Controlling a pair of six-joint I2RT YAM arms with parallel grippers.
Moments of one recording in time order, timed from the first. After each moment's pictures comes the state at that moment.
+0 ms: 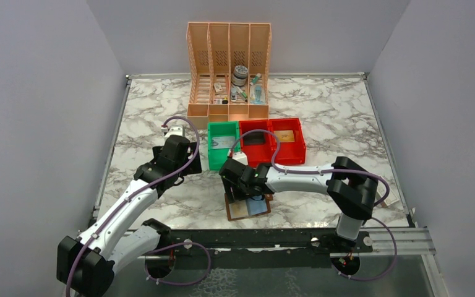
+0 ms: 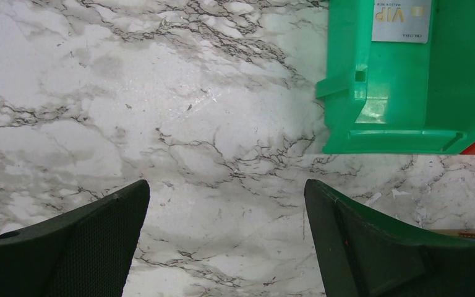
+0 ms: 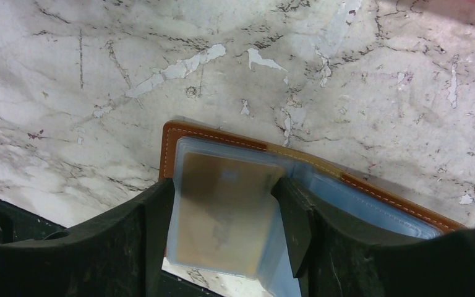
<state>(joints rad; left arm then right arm) -0.47 0.92 0.70 -0.61 -0.34 -0.45 1.15 1.79 1.12 -0.44 0.20 0.77</state>
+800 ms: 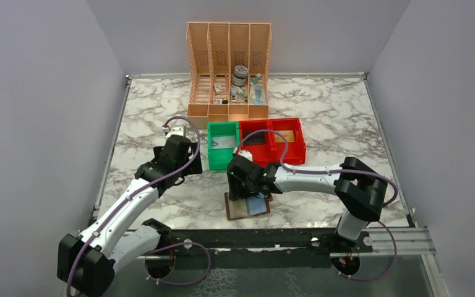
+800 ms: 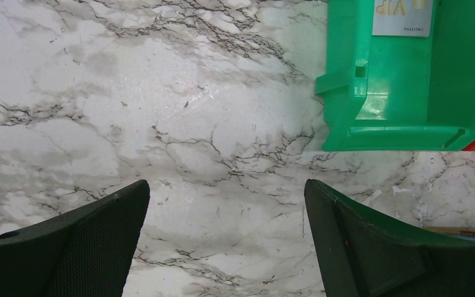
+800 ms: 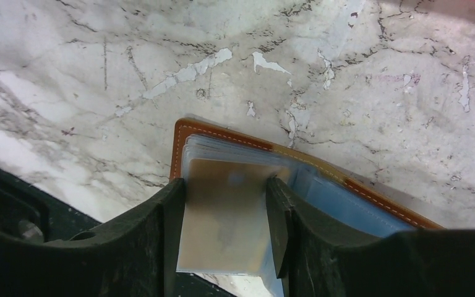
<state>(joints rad) -0.47 0.94 0.70 -0.61 -0.32 -0.45 1.11 1.74 1.05 -0.35 0.14 0.79</state>
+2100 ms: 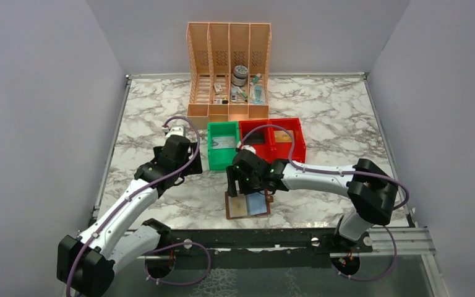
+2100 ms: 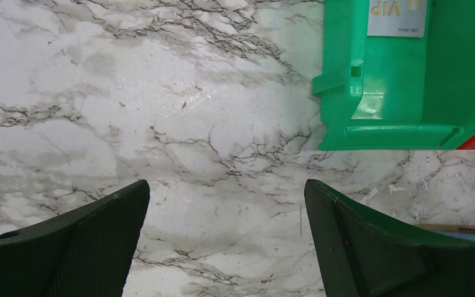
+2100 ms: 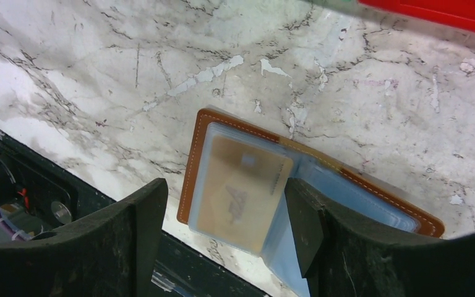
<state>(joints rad) -0.47 0.94 0.70 -0.61 -0.32 -0.45 1.07 1.63 1.00 -0.32 0.06 0.76</state>
